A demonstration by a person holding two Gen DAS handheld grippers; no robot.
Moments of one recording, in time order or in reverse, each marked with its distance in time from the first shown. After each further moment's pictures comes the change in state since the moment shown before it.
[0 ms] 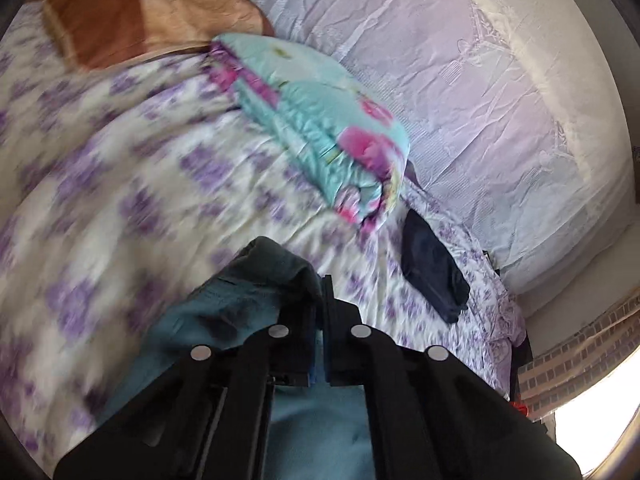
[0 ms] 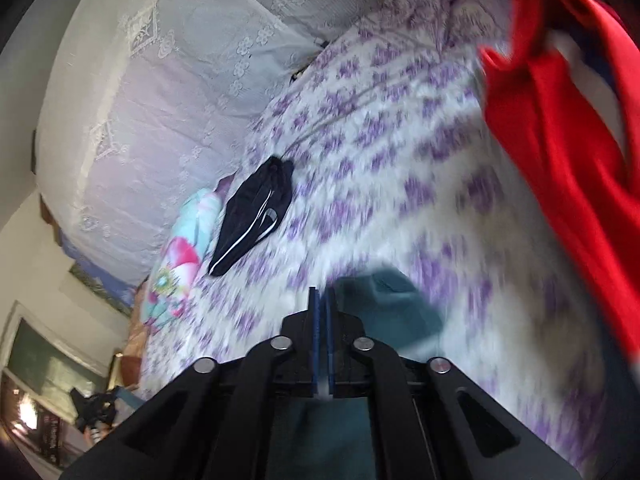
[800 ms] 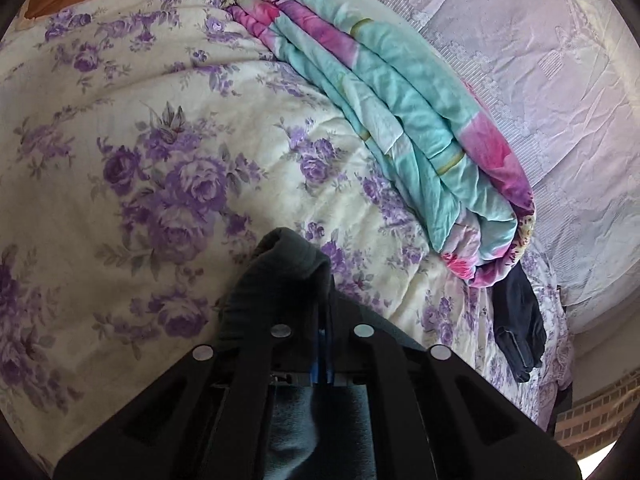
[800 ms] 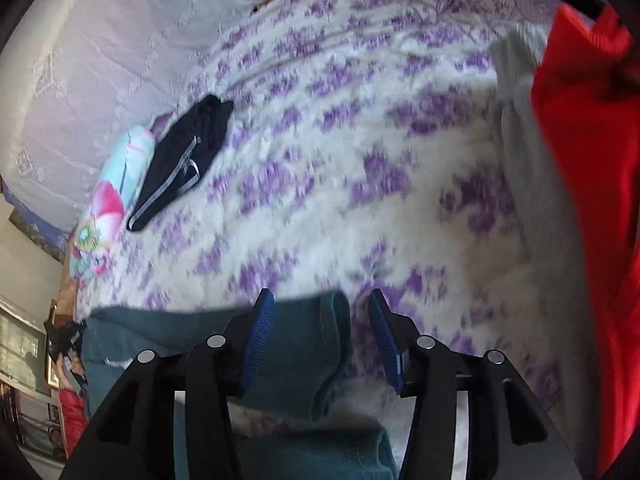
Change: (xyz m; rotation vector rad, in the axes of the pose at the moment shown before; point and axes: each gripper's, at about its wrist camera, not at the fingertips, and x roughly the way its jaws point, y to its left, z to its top) left arm 0.158 0.055 0.047 -0.086 0.044 0.158; right arm 0.065 -0.028 0.004 -0.119 0.254 -0.215
